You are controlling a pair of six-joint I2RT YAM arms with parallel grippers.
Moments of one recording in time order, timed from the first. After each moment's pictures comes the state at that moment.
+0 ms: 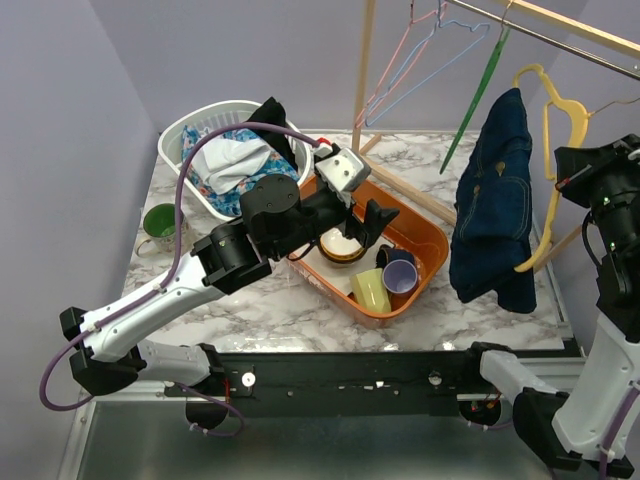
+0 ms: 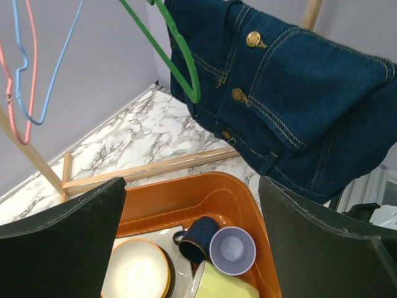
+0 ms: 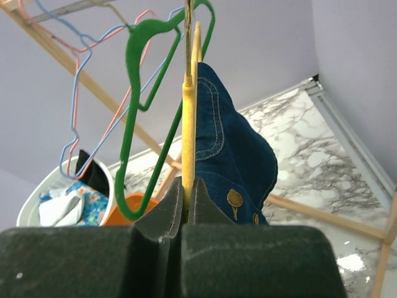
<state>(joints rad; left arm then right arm) -1.08 1.23 1.48 -0.21 -0.11 0.00 -0.15 1.03 1.97 -0.99 -0.01 0.41</state>
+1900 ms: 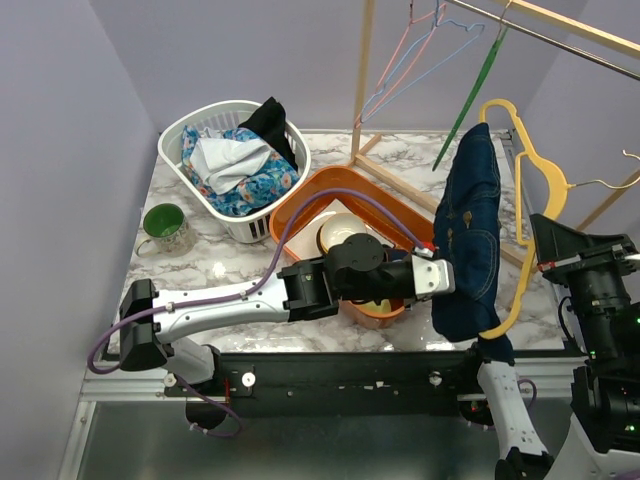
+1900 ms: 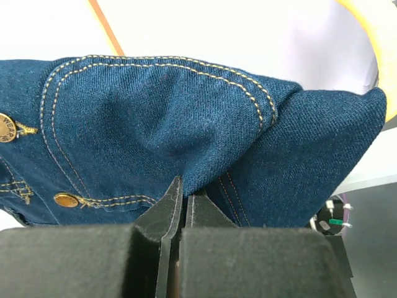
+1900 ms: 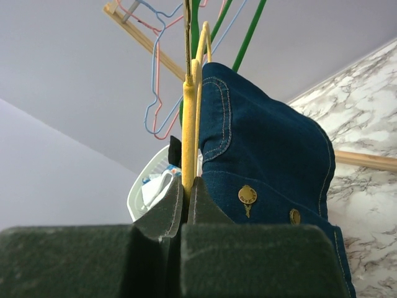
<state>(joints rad) -1.34 1.46 1.33 0.13 0.20 0.21 -0.15 0.56 1.55 -0.89 -0.15 0.77</state>
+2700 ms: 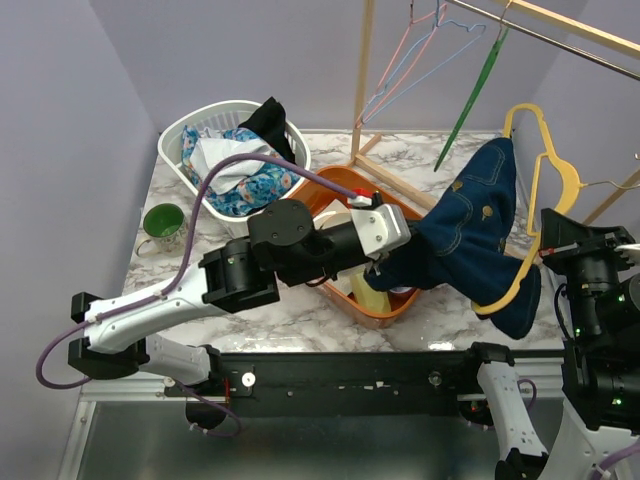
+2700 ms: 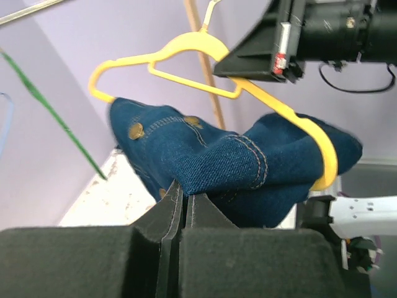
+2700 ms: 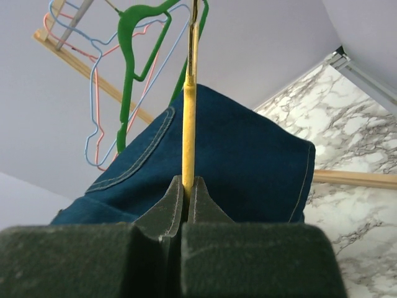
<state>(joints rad) -1.34 1.29 1.59 -0.17 -0.03 0.22 -0.15 0.55 1.42 -0.83 0.04 0.68</state>
